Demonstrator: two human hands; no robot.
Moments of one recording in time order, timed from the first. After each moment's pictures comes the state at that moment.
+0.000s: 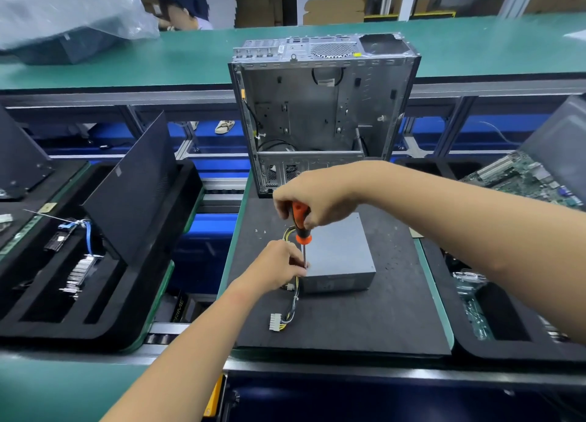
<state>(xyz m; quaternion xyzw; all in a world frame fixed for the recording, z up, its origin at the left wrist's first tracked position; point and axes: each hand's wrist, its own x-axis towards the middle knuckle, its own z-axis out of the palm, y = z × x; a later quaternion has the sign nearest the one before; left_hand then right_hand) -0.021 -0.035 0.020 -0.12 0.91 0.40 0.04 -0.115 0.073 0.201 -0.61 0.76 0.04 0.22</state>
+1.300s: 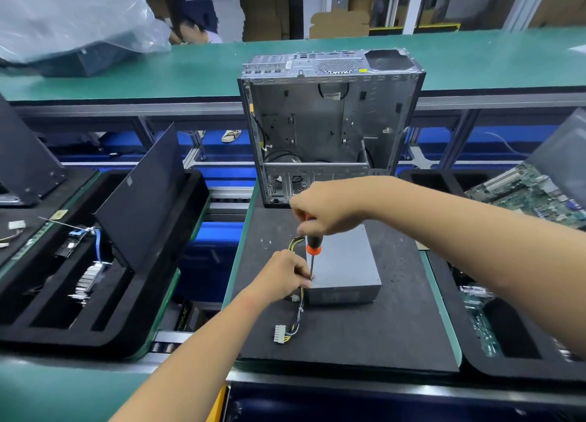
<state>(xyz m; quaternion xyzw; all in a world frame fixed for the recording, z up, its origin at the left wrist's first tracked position) -0.025 -0.036 0.015 -0.14 0.90 0.41 0.04 -0.123 0.073 0.195 -0.60 0.78 0.08 0.16</state>
